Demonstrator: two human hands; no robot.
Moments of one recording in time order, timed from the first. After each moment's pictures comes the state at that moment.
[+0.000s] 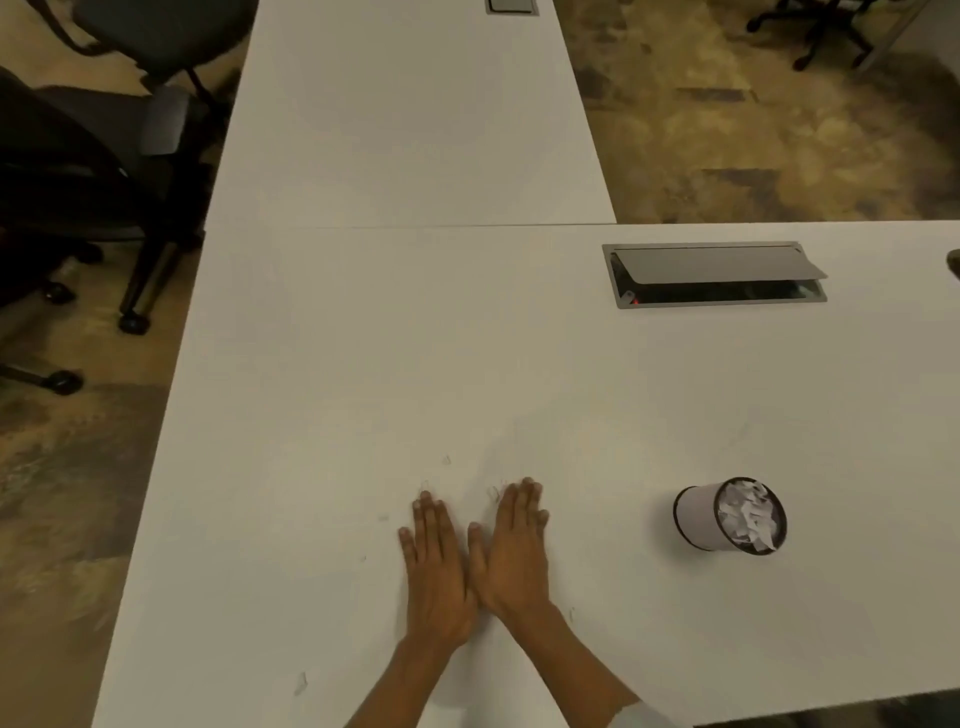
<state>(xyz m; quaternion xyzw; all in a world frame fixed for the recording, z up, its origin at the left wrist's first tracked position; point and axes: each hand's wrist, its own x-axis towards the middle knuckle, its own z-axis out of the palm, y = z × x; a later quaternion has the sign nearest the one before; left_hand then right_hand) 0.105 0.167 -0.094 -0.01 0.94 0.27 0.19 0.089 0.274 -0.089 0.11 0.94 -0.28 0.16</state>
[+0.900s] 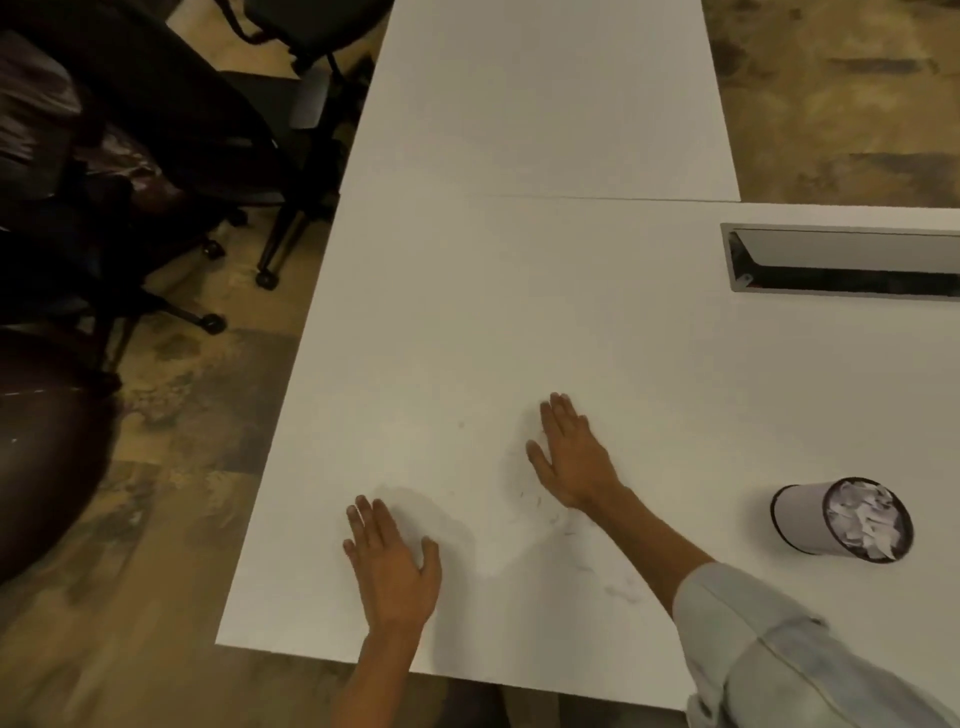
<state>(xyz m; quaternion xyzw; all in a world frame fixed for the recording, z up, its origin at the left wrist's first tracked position) 0.169 0.051 -0.070 -0.26 0.94 0.21 0.11 0.016 0.277 -0.077 -0.14 0.95 -0.22 0.17</state>
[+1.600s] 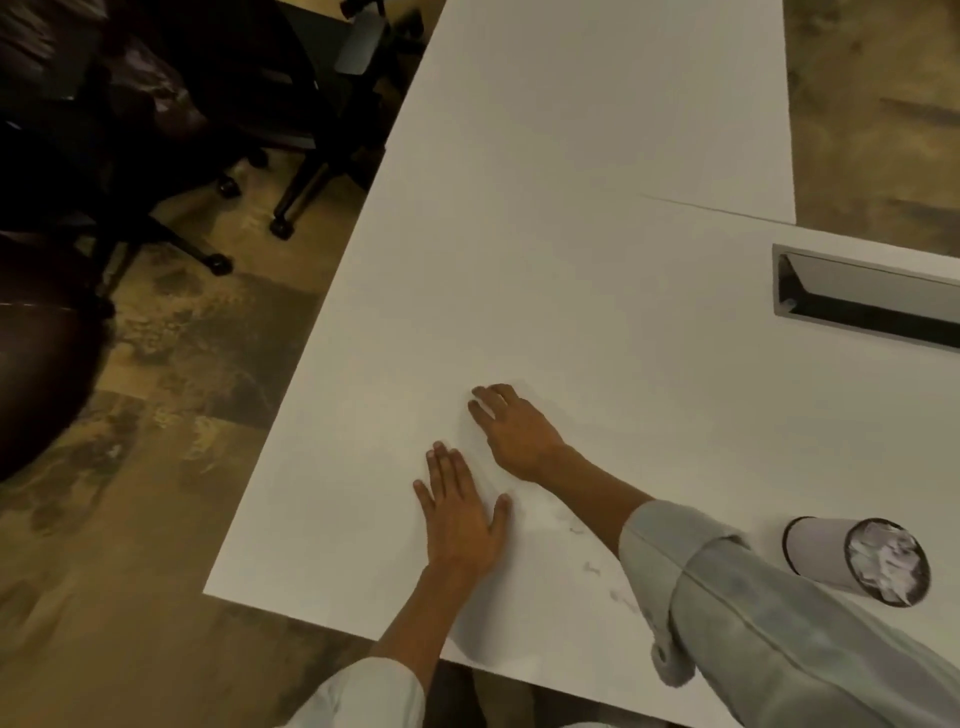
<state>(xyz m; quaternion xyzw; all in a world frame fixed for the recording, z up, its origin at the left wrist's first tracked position) 0.131 0.095 -0.102 -0.19 0.94 0.23 0.17 -0.011 0.181 -0.080 -0.40 0.90 -0.06 0.16</state>
